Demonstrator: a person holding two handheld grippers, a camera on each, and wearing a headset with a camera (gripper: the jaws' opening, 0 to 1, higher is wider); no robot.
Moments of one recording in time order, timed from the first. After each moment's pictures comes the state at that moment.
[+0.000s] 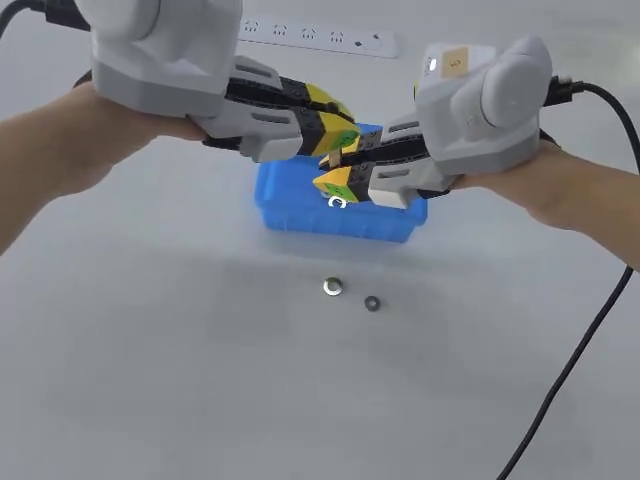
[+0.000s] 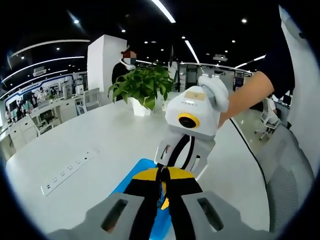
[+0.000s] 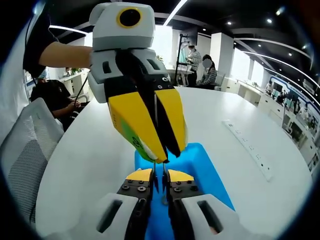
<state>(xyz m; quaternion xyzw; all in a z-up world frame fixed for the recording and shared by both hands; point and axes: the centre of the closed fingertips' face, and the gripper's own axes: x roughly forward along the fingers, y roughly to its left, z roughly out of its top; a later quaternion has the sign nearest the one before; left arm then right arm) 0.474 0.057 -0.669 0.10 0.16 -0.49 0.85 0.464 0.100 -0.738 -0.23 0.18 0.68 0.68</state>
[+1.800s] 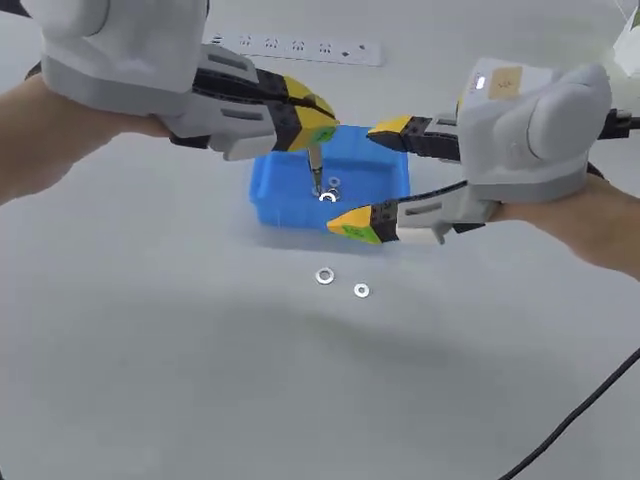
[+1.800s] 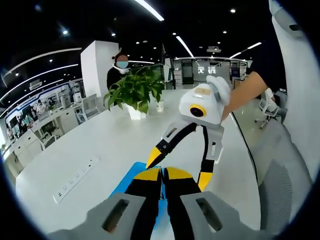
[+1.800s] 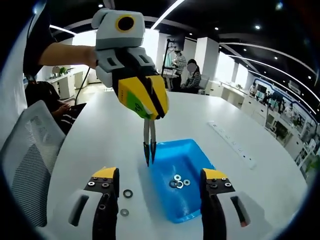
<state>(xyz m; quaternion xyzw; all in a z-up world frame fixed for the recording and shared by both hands) 0.424 0.057 -0.639 0.15 0.15 -0.50 0.84 0.426 0.056 -0.709 -0.23 0.16 0.62 0.73</state>
